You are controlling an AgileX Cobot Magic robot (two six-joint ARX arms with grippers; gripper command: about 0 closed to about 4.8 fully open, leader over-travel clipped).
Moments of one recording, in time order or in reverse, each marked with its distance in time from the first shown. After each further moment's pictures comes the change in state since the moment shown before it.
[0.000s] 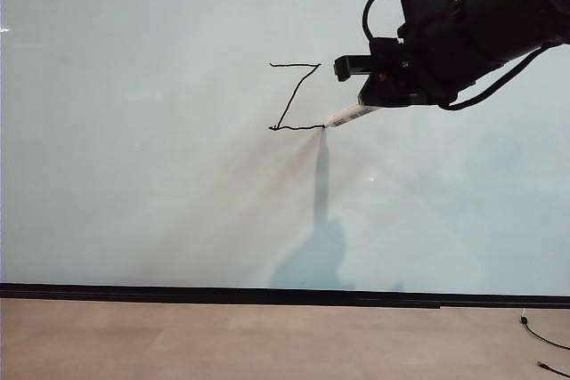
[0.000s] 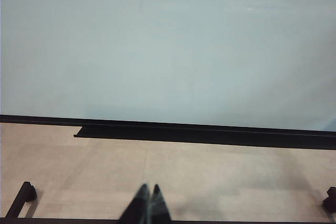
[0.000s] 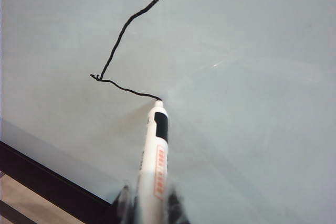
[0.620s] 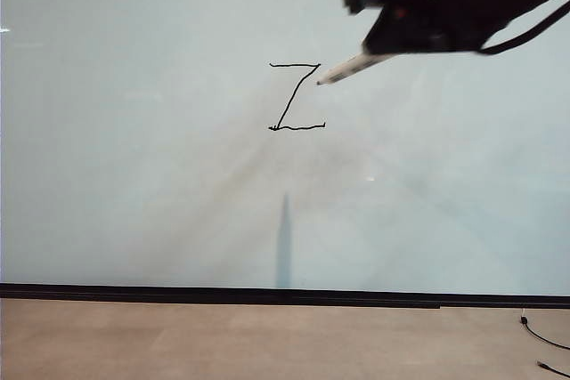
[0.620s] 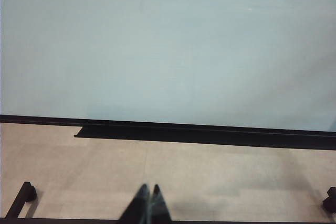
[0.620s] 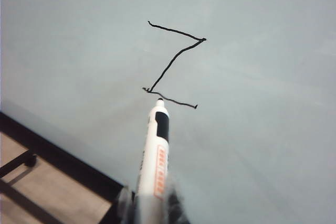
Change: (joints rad) left arm 0.000 0.000 0.000 0.000 0.000 0.000; right arm 0.174 -0.306 -0.130 -0.118 0.097 -0.031
